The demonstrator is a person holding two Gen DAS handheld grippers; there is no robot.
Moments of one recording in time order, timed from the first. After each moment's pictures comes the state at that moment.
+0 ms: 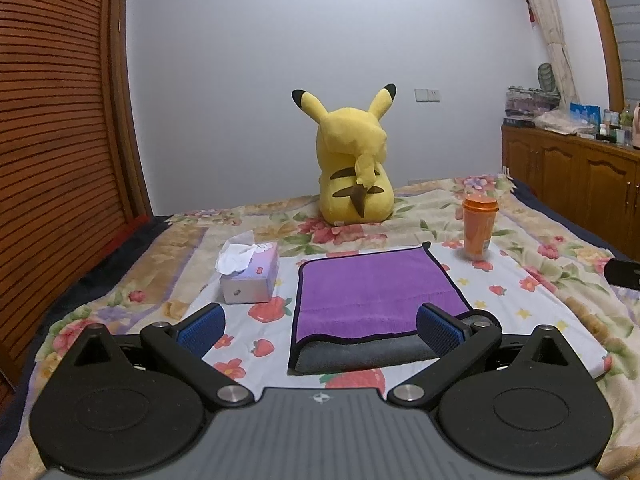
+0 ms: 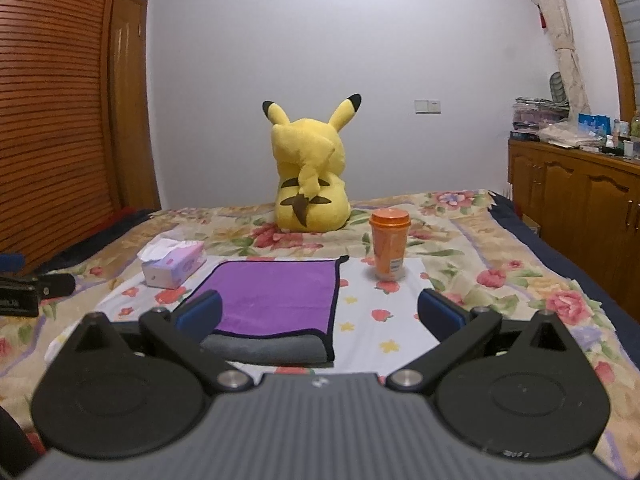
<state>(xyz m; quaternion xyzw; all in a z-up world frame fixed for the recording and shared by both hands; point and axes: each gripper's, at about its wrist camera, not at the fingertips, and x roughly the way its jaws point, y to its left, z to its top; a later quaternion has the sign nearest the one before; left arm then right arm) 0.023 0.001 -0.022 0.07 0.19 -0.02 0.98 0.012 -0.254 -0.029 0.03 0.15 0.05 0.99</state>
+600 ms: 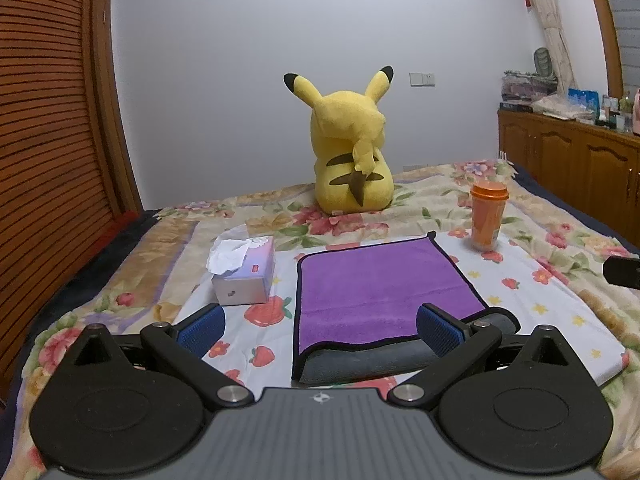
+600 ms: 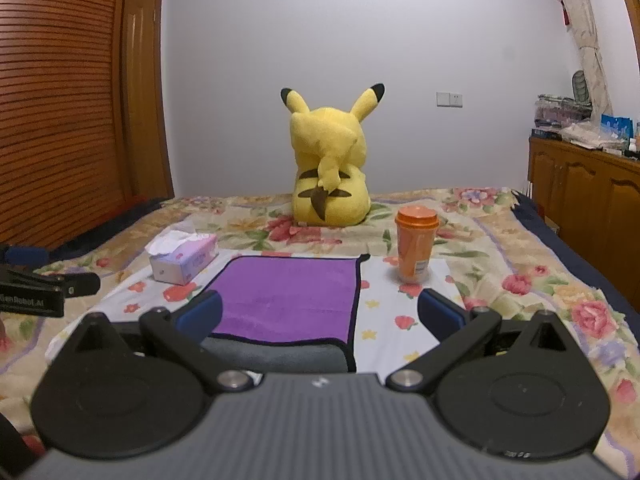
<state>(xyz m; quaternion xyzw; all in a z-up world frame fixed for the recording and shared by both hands) 0.069 0.015 -0.023 0.08 0.22 -0.03 0.97 0.042 -0.236 -0.030 0.02 0.17 0.07 0.98</state>
